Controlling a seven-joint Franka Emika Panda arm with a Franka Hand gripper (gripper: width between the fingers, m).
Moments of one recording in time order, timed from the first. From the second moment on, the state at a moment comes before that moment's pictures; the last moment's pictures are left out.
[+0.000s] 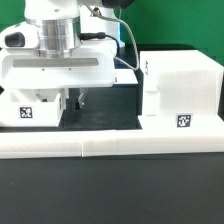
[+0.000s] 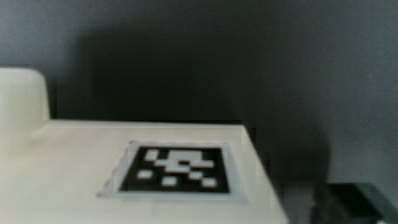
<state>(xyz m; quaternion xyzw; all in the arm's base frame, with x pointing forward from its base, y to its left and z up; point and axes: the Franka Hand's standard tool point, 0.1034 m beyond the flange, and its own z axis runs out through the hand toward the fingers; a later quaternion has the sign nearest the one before) 0.512 -0.092 0.005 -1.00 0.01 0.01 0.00</state>
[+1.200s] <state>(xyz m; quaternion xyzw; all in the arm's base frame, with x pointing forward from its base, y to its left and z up) 0.516 -0.077 0.005 -1.00 0.00 0.01 0.00</state>
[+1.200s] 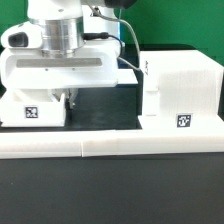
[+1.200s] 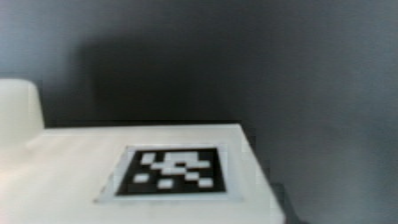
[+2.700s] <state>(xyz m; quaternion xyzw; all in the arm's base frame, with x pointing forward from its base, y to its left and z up) 0.524 -0.069 0.018 -0.92 -0.40 0.03 0.00</state>
